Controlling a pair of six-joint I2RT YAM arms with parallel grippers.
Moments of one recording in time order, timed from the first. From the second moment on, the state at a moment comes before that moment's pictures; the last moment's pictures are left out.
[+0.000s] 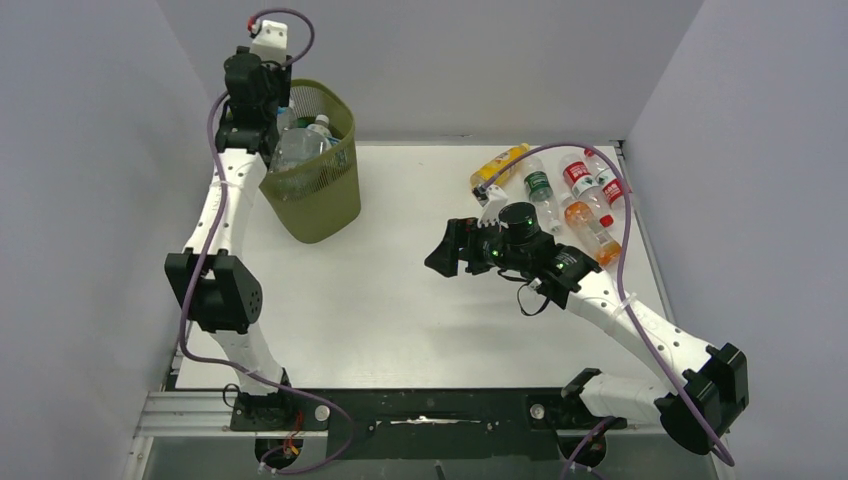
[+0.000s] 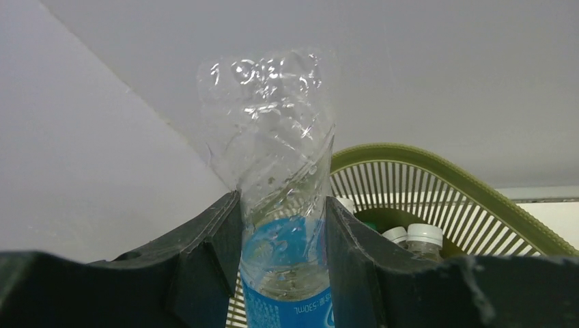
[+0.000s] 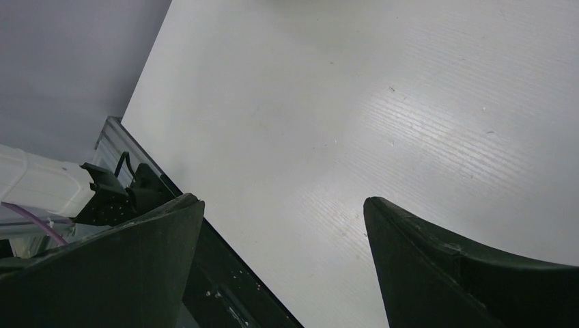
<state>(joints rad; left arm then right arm) -0.04 1.84 1.97 -0.22 -0.19 0.23 0.68 1.16 0.98 -0.32 -0.25 0.52</state>
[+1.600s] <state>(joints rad) -0.42 1.77 2.27 -0.63 0.02 -0.12 0.16 1.28 1.18 -0.57 -0.09 0.43</state>
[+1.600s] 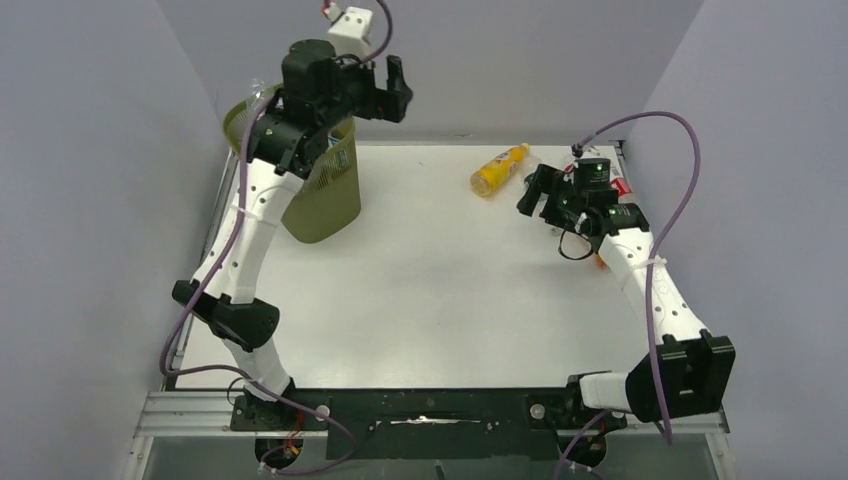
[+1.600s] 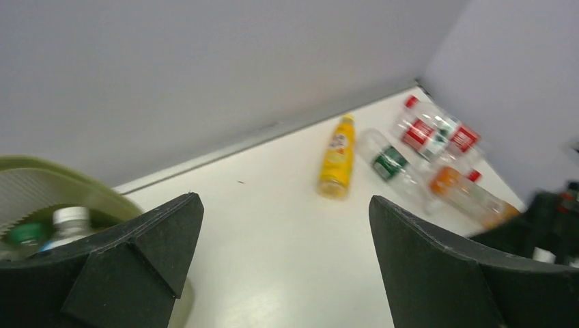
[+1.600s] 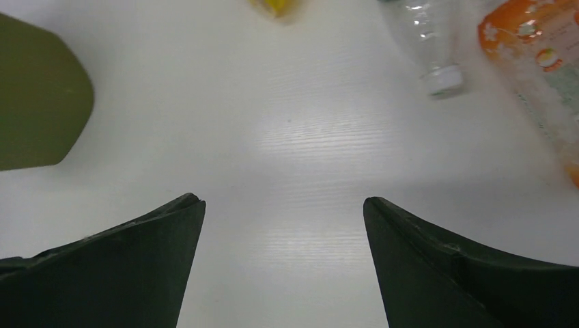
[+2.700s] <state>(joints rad) -0.64 1.52 1.66 -0.55 0.09 -0.28 0.04 1.88 1.34 -0.47 0.17 0.17</state>
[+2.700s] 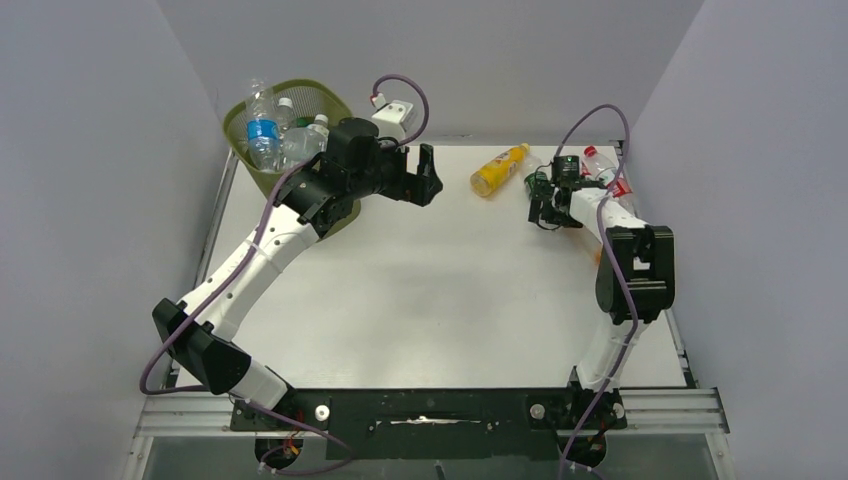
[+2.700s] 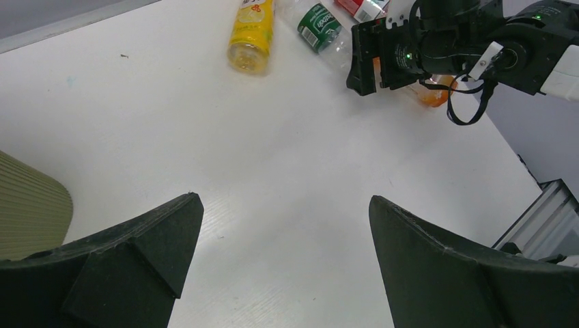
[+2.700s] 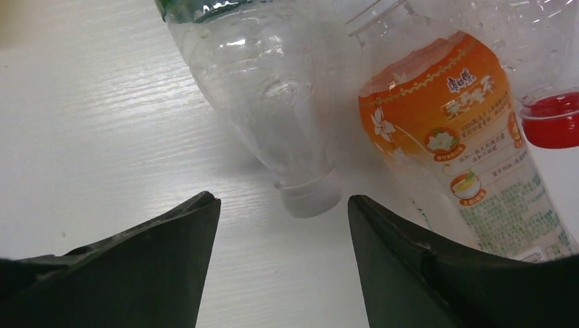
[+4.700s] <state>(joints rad) -0.59 1.32 0.98 0.30 0.26 -1.04 0.47 1.17 1.13 -0.57 -0.08 0.39</state>
